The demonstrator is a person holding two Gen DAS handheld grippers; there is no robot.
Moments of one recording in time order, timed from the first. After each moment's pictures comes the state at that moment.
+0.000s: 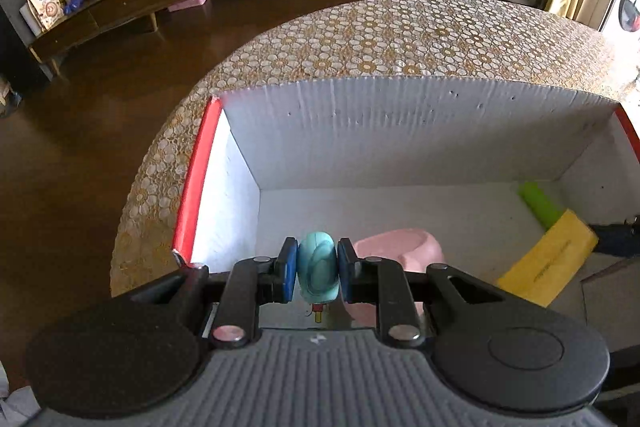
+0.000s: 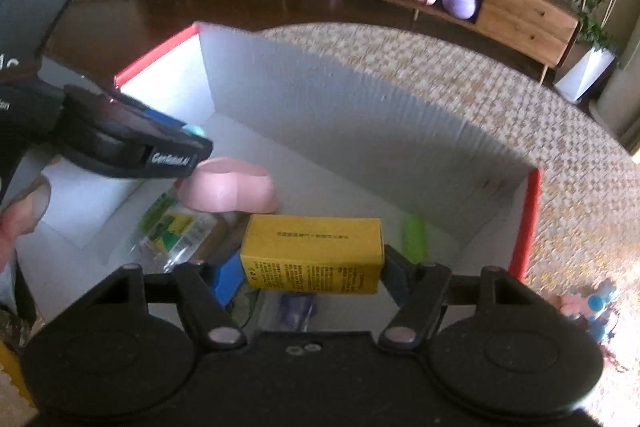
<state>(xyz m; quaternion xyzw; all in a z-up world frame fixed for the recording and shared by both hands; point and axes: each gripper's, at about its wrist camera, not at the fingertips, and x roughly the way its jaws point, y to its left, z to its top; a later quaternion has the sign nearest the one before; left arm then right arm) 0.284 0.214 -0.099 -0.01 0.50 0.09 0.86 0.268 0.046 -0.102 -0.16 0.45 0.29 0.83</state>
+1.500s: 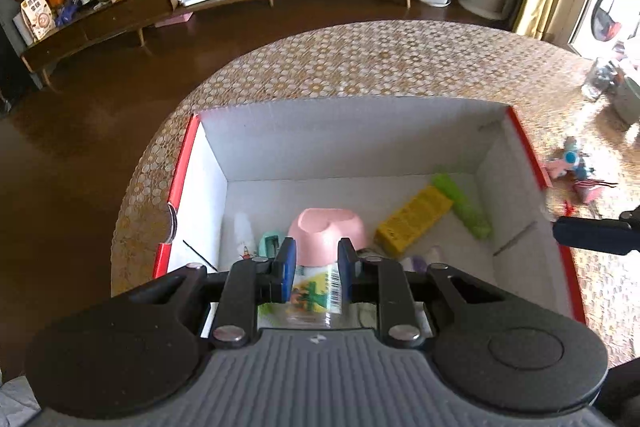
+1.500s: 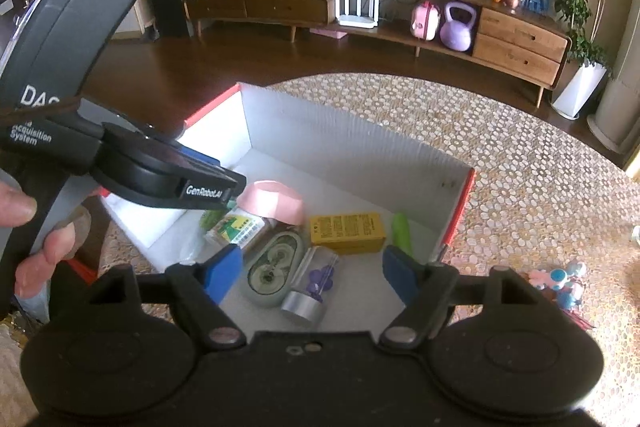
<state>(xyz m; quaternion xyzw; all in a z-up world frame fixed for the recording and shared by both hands) 0.230 0.167 -0.037 -0.02 0.48 0.07 0.87 0.211 -0.006 -0.025 -0.12 0.40 0.32 0.85</state>
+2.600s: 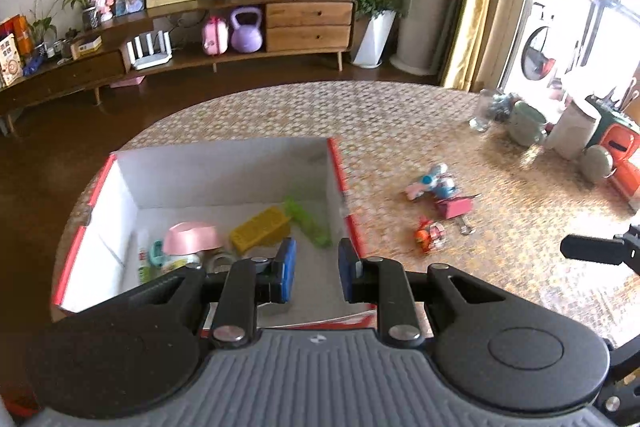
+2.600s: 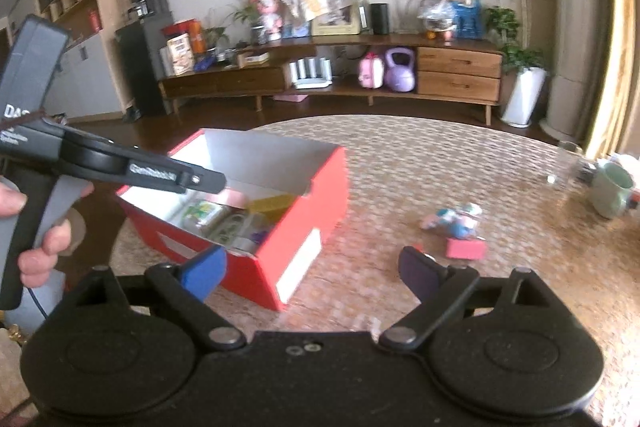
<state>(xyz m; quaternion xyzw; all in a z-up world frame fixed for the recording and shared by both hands) 0.153 0.044 0.007 -0.03 0.38 -0.01 0.92 0.118 -0.176 0.004 -0.03 0.32 0.27 0.91</state>
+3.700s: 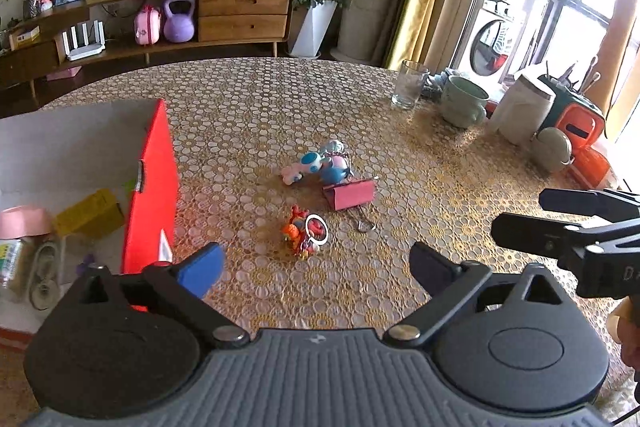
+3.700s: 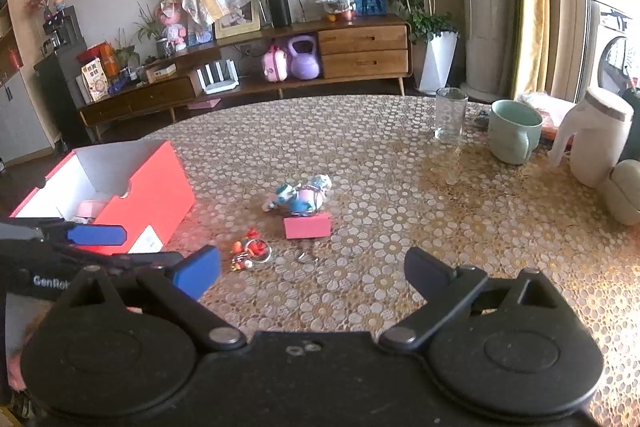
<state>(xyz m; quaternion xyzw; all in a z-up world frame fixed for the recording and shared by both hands) 0.202 -0.070 -0.074 -0.06 0.38 -0.08 0.92 0.191 -0.301 -0.055 0.02 0.34 0.17 0.92</state>
